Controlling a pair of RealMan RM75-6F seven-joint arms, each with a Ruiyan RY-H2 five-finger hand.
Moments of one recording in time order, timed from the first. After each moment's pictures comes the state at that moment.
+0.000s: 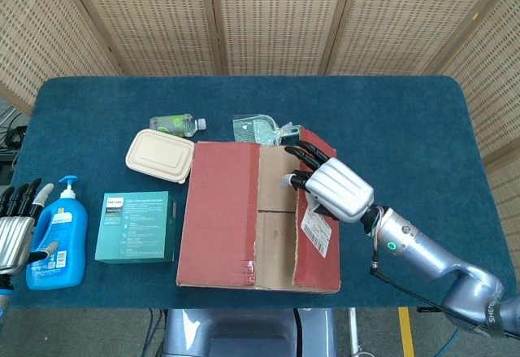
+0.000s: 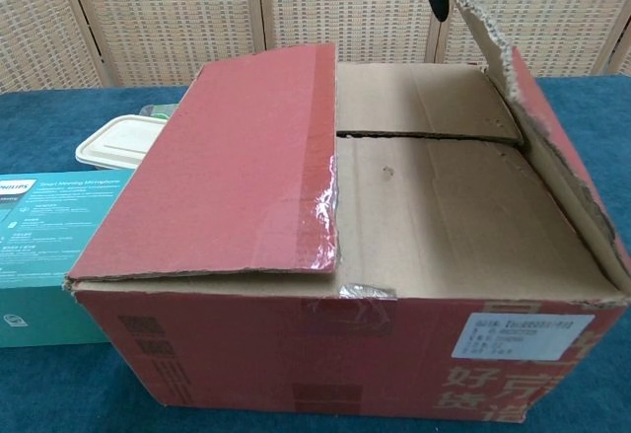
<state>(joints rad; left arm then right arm) -0.15 -1.07 -0.05 -1.75 1.36 1.40 0.32 0.82 -0.96 0.18 -1.82 -1.61 1.01 0.14</state>
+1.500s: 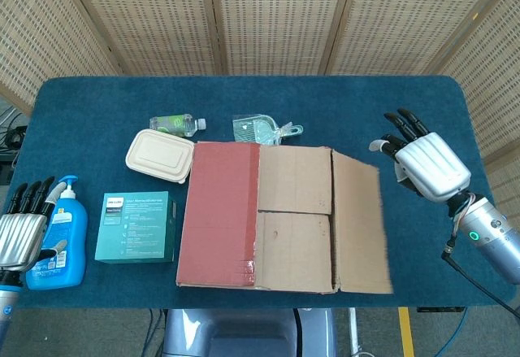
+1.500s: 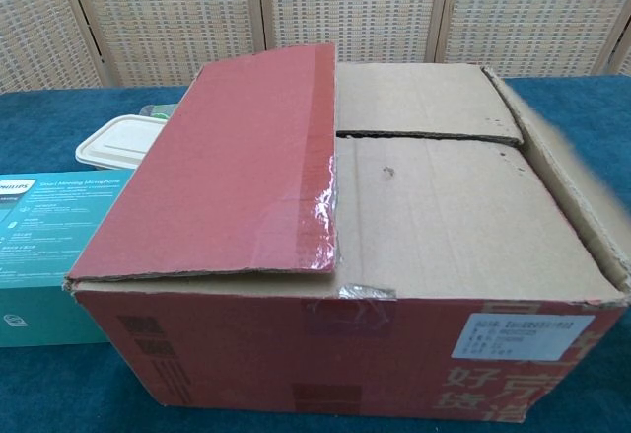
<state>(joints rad) -0.18 -1.06 -0.05 -1.78 1.38 1.38 0.36 0.65 -0.73 0.16 -1.73 -1.56 1.06 0.11</state>
